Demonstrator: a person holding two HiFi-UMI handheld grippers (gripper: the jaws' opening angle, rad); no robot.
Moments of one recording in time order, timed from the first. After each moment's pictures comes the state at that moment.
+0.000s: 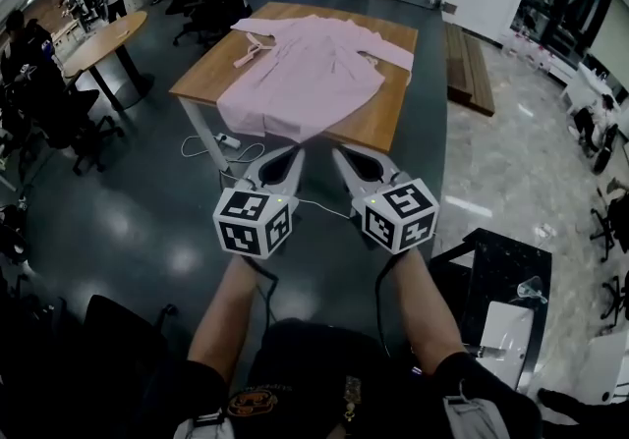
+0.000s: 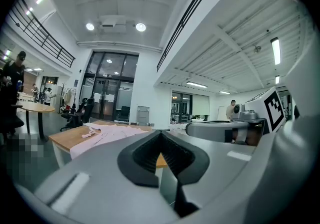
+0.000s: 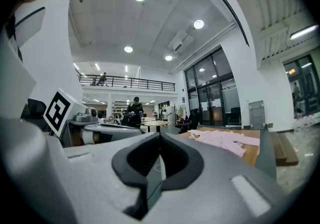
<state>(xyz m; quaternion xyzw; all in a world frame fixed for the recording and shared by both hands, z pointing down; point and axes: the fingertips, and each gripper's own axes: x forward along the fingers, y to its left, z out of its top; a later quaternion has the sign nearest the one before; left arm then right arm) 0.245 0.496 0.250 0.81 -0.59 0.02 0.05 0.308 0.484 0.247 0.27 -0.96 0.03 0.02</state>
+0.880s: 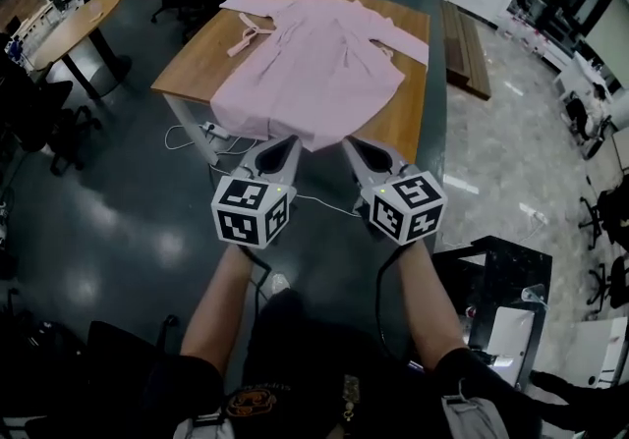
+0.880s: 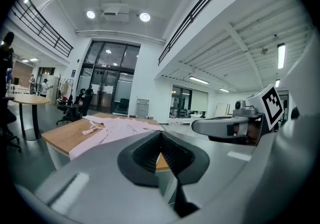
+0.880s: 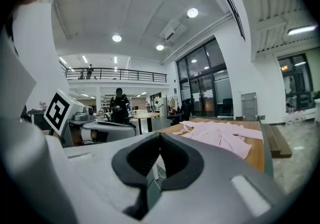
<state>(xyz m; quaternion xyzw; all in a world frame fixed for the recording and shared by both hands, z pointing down) 0.118 0.365 0.295 0.82 -0.57 0.04 0.09 0.203 0.350 0.289 0.32 -0.94 0.07 0.06</state>
